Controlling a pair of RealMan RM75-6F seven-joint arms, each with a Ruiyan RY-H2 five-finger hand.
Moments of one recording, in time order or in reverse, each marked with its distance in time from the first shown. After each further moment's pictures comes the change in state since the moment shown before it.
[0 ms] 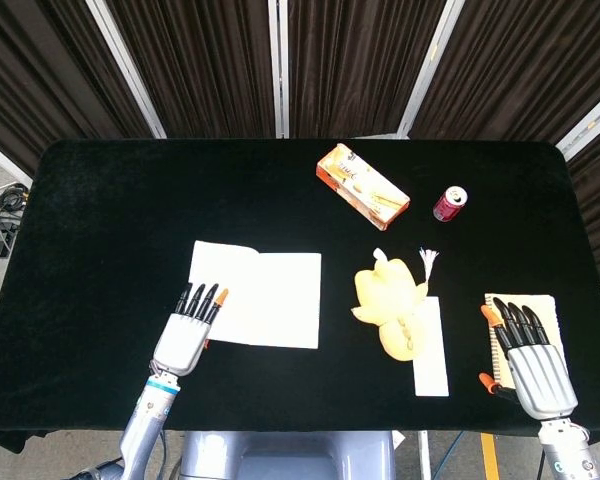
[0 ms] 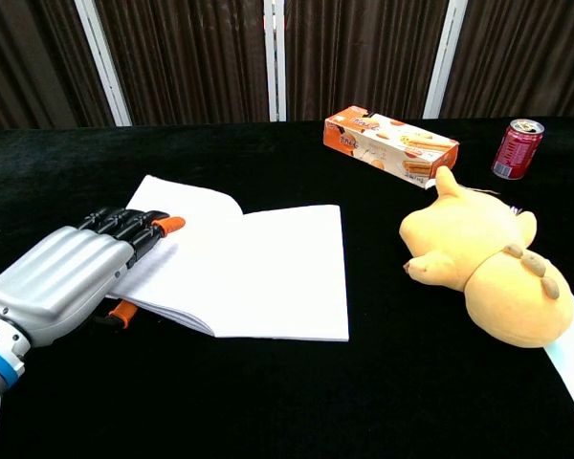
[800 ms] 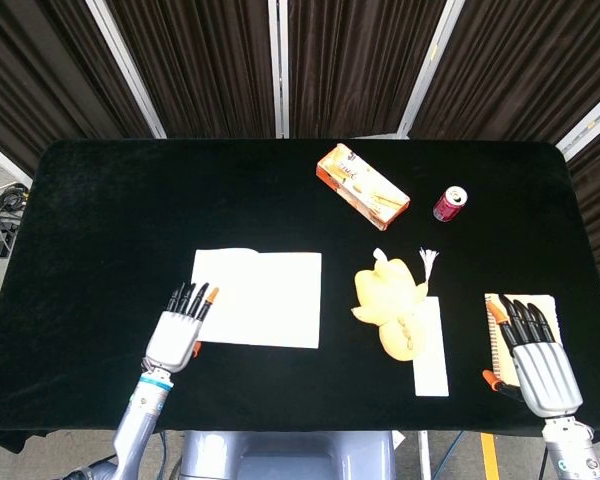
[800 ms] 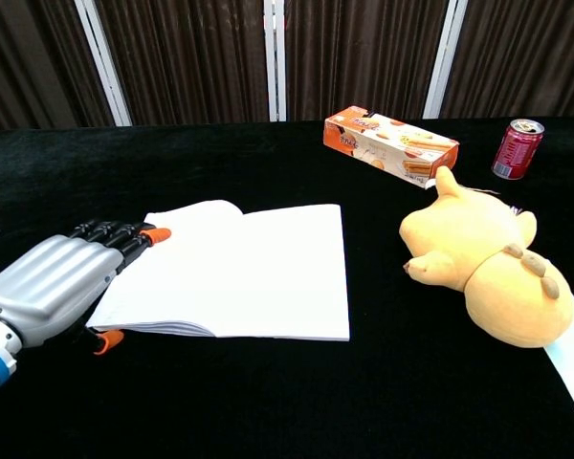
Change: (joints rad) left arm 0.016 0.021 -0.036 -0.008 -0.061 -0.088 0.023; right arm 0.001 0.007 0.008 0.000 0.010 0.001 0.015
